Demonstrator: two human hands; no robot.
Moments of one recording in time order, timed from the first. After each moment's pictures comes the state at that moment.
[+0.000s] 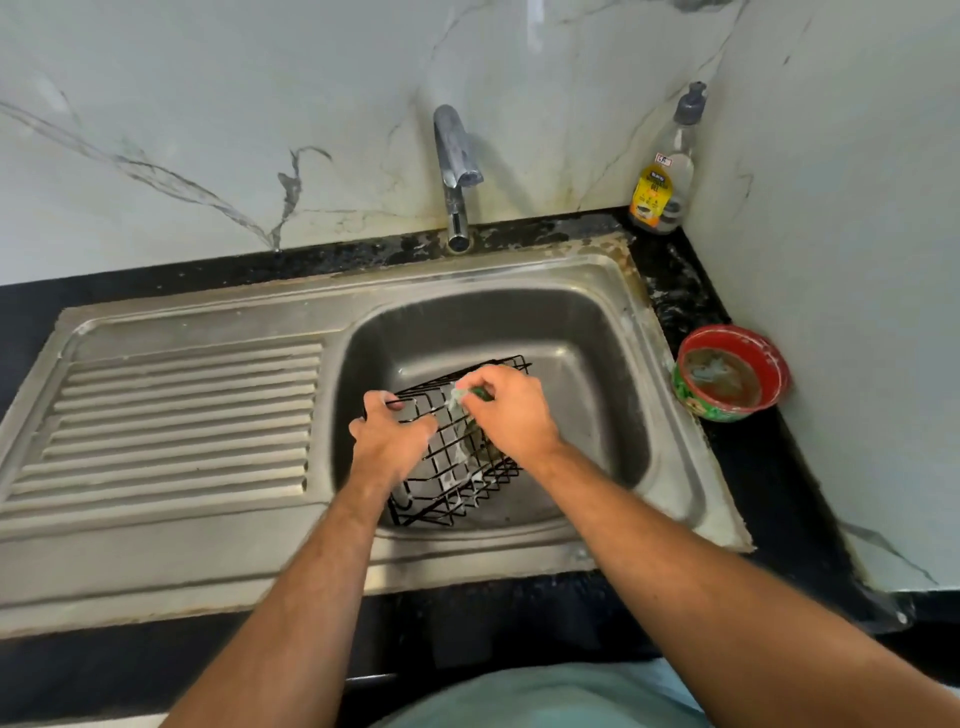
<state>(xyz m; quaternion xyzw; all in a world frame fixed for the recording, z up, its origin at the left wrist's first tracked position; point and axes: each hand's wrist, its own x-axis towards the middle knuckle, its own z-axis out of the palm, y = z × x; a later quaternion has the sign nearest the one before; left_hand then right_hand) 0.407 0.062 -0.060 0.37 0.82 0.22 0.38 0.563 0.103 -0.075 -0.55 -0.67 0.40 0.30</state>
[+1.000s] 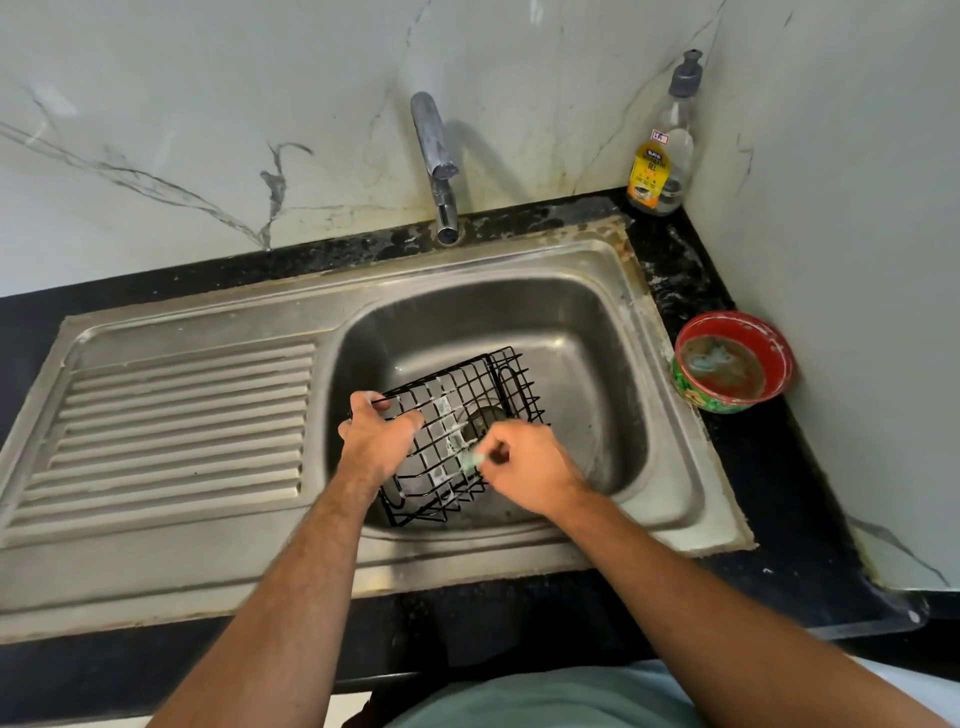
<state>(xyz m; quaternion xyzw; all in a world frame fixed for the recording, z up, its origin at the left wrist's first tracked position) 0.400 0.071 -0.072 0.35 0.83 0.23 0.38 0.601 0.064 -0.112 -0.53 -0.71 0.43 0.17</state>
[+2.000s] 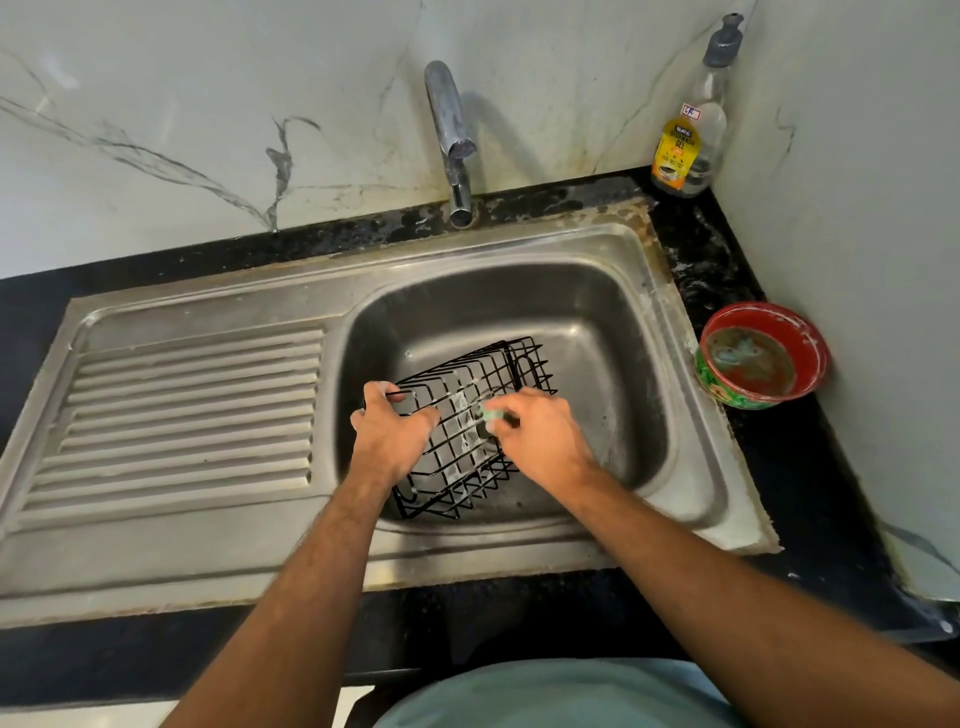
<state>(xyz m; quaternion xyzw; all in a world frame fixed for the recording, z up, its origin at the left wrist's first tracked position) 0.402 0.070 -0.075 0.36 0.83 0.22 0.37 0.590 0.084 -0.108 -0.56 -0.71 0.37 0.21</state>
